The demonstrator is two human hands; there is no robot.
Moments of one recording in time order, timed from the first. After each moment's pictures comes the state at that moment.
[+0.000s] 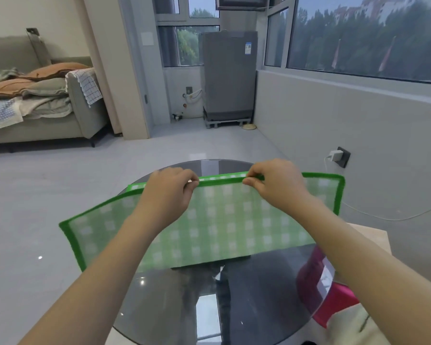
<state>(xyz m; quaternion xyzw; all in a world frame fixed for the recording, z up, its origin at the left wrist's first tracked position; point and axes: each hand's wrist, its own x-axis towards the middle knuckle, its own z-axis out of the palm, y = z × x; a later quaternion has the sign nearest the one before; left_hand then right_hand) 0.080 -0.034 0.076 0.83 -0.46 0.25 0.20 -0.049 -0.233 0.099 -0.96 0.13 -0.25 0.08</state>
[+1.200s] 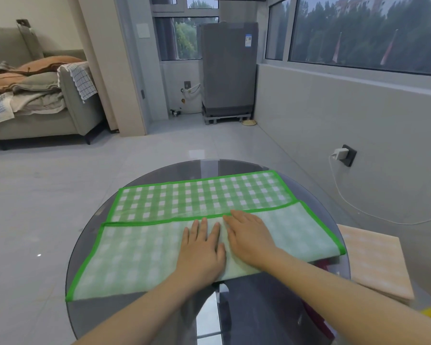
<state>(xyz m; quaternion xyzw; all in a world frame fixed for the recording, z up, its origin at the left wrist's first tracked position) 0.052 -0.090 -0.045 0.92 -0.37 -0.05 0.11 -0.001 -0.222 -0.032 -0.98 0.13 -0.07 0.11</state>
